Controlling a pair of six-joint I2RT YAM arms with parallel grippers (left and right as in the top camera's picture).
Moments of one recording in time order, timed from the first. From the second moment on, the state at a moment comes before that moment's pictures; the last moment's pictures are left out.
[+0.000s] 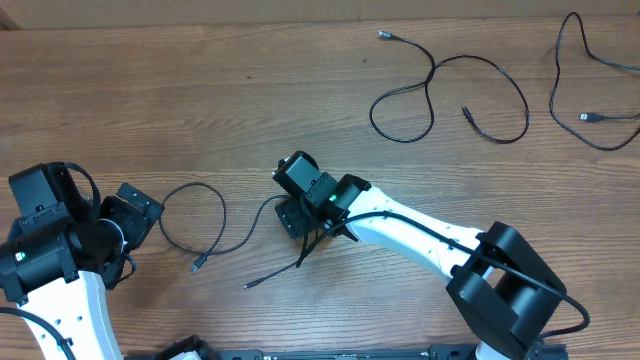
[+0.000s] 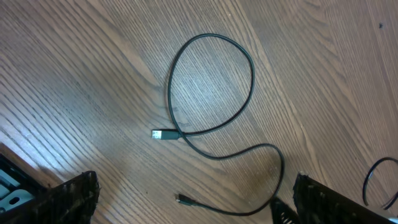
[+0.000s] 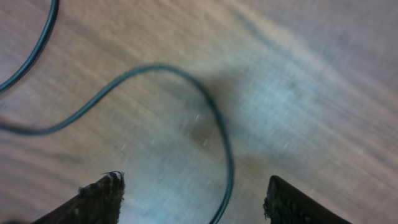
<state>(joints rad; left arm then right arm) 0.45 1.09 1.18 -1.30 0.14 -0.59 0.87 1.87 1.27 -0.54 0.02 0.31</state>
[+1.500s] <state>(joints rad) 0.45 1.09 1.18 -1.31 0.14 -0.57 0.65 2.02 1.30 -0.55 0.01 0.23</state>
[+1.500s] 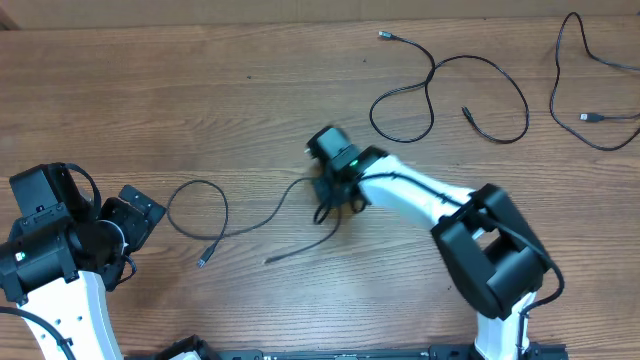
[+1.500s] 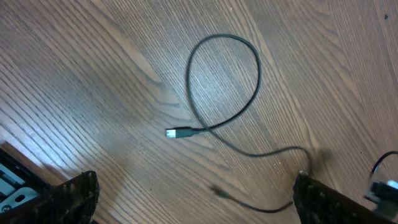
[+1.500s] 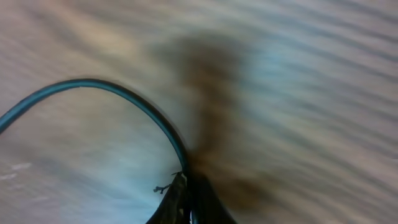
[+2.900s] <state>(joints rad) 0.29 1.09 0.98 -1.08 0.15 -0.58 0.45 1.83 1.27 -0.69 -0.31 0.58</state>
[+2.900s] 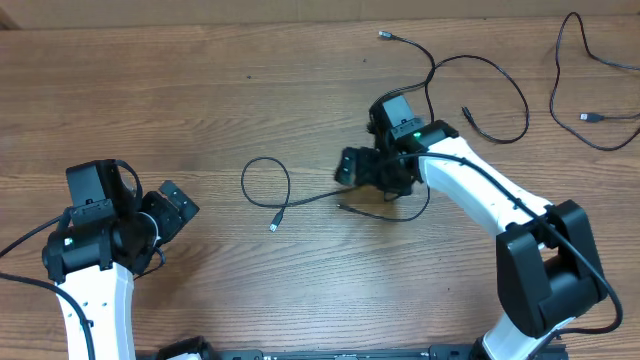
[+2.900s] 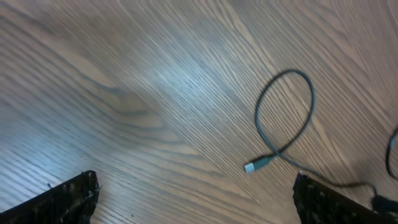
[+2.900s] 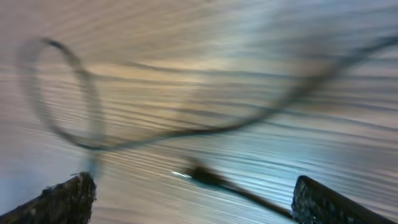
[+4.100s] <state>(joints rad) 0.34 1.09 0.98 -1.13 0.11 -0.60 0.74 2.01 1.29 -0.49 0.00 1.83</state>
